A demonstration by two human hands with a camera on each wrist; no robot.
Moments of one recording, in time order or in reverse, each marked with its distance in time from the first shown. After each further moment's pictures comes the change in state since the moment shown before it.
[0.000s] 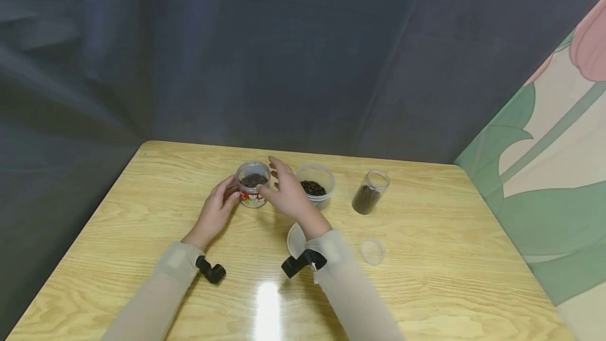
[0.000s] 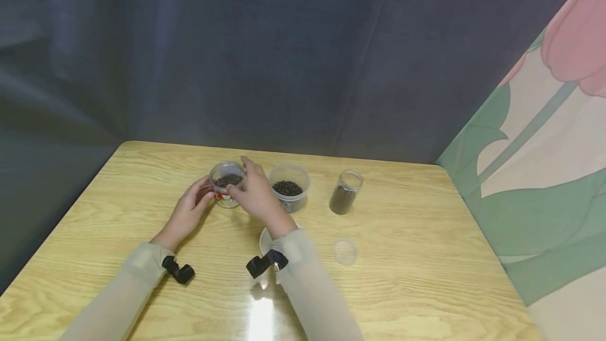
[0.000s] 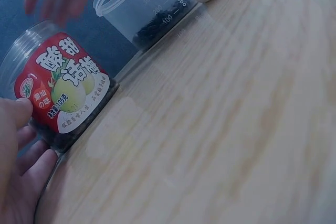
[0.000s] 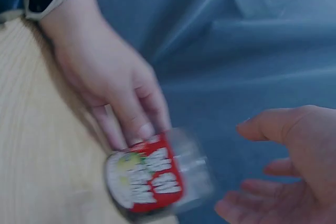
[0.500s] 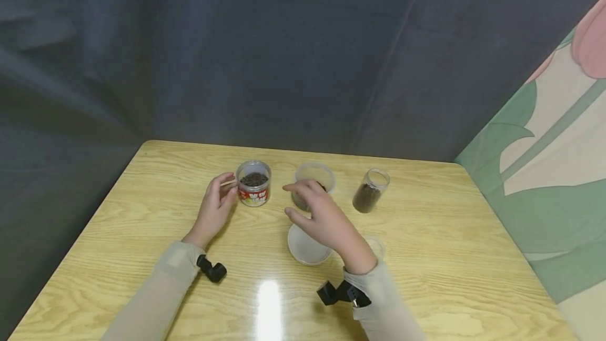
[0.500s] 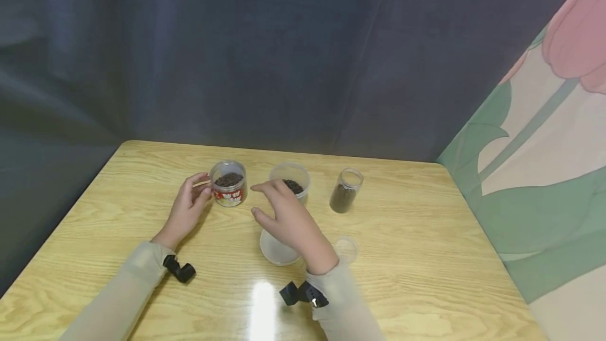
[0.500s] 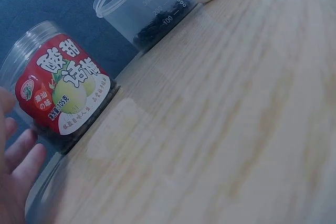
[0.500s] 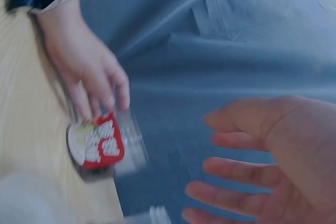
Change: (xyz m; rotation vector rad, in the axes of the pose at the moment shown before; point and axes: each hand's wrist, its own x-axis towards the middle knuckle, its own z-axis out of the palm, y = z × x) left_hand -0.001 0.002 0.000 -0.108 0.103 0.034; right_hand -0.073 -0.001 -0.044 -0.305 0.001 -0.240
